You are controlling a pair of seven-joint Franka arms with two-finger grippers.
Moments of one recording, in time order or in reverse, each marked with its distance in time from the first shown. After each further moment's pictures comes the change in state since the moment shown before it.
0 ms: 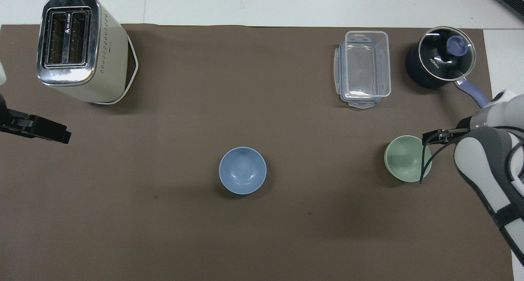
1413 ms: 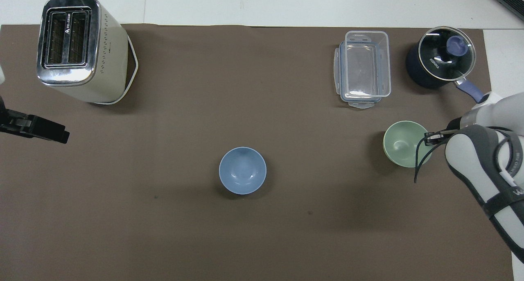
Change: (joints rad) left arm 0.000 0.000 0.000 0.000 0.006 0.000 0.000; right arm -0.005 0.035 0.003 0.039 0.035 -0.025 -0.111
